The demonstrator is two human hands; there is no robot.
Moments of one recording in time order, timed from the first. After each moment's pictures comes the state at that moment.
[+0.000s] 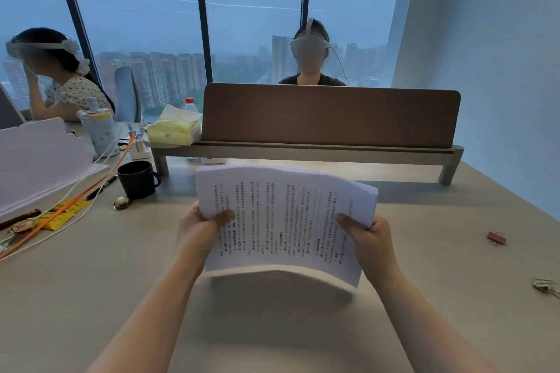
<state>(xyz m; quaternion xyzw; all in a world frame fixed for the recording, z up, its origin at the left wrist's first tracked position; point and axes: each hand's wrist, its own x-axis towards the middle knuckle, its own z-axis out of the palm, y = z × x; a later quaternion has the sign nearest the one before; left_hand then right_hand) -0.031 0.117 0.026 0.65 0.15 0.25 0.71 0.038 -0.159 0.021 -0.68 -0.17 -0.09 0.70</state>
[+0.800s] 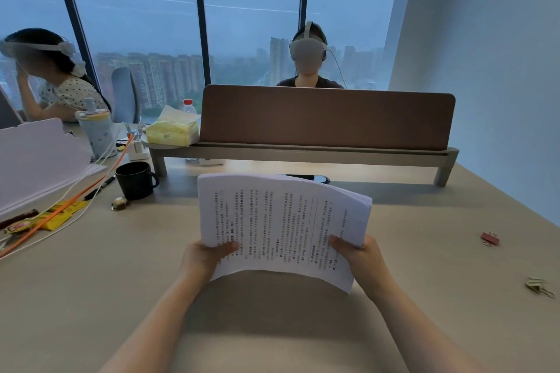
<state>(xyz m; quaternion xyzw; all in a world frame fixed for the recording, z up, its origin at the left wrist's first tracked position) -0.043 0.109 -0.012 0.70 0.21 0.17 0.66 0.031 -0.165 -0.003 -0.70 -0.11 0.03 0.71</state>
